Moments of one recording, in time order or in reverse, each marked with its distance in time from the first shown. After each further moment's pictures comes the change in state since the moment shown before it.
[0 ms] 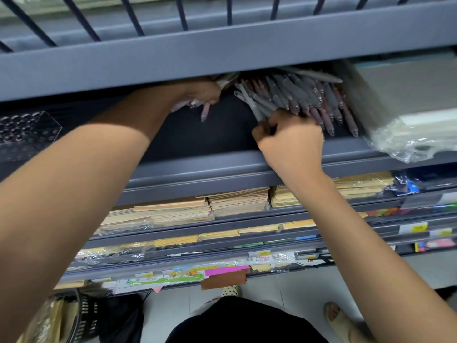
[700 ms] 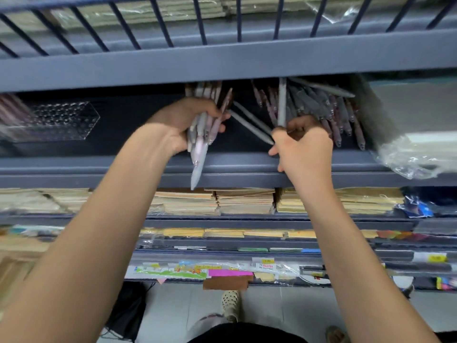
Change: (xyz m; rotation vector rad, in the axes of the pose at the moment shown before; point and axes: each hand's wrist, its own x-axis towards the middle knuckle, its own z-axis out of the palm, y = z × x) left_hand -0.116 0.002 0.043 -1.015 0.056 0.062; right_hand -0.015 -0.002 -0.029 0.737 -0.169 0.363
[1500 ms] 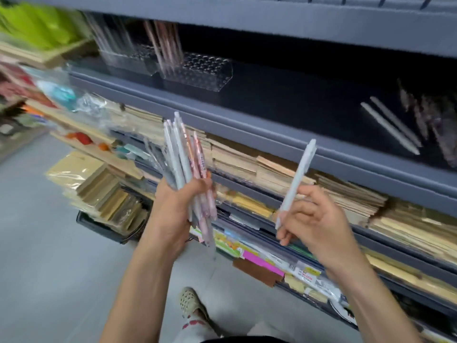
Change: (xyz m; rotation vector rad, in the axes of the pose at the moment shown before) left_hand -0.212 -0.162 -0.110 -0.357 0.699 0.264; right_hand -0.153 0.000 0.055 0.330 -0.917 0.129
